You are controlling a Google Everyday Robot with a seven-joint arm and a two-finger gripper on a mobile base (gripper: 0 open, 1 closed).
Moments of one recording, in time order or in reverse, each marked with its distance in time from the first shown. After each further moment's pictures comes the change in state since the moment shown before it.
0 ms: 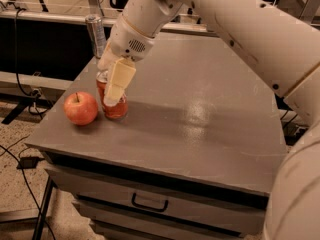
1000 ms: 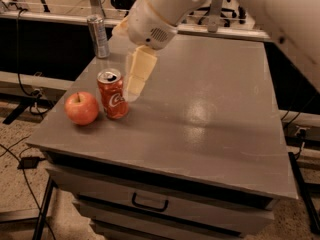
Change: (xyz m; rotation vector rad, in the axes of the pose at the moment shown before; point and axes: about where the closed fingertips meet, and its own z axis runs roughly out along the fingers) arm 0.000 0.016 -0.053 0.123 -0.019 -0.056
